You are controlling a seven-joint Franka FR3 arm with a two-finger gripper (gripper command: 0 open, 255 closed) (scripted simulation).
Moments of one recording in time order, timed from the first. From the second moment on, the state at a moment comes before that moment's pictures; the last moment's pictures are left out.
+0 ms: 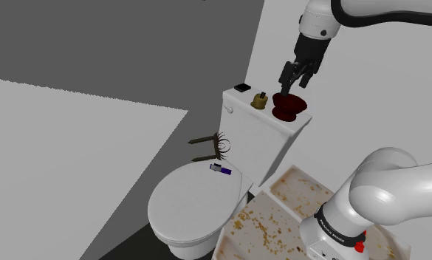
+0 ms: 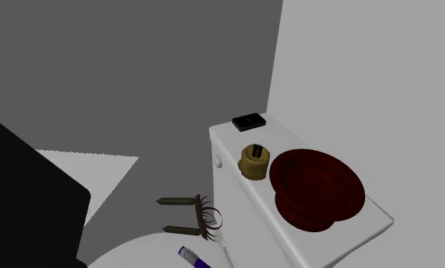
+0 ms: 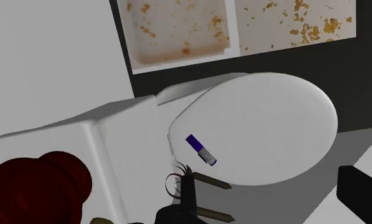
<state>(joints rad) -0.02 -0.80 0.03 -2.38 -0.11 1.60 0.11</state>
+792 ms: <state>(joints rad) -0.07 -0.54 -0.13 -2.34 -0.17 1.85 -0.03</state>
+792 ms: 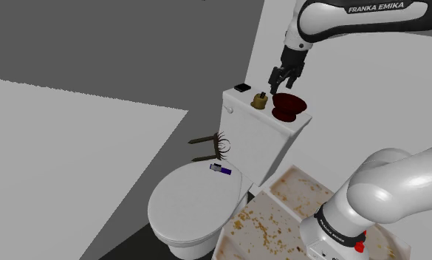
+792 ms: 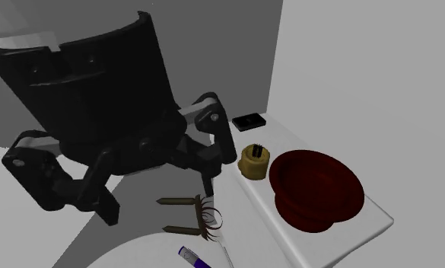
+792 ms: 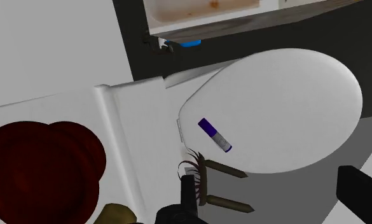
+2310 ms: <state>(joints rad) -0.20 0.33 -0.34 -1.75 0.11 2.11 -0.45</state>
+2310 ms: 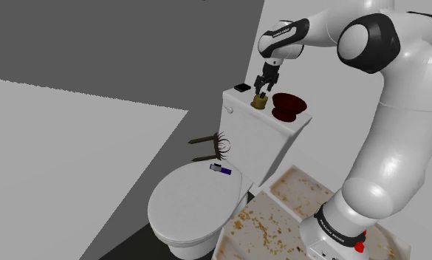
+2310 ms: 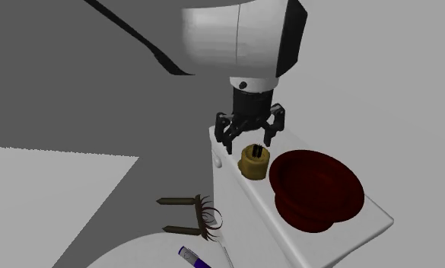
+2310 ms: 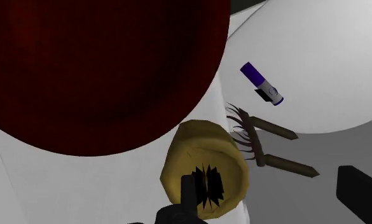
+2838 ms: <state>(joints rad) -0.28 0.54 -0.32 -1.54 0.19 2.09 -0.51</state>
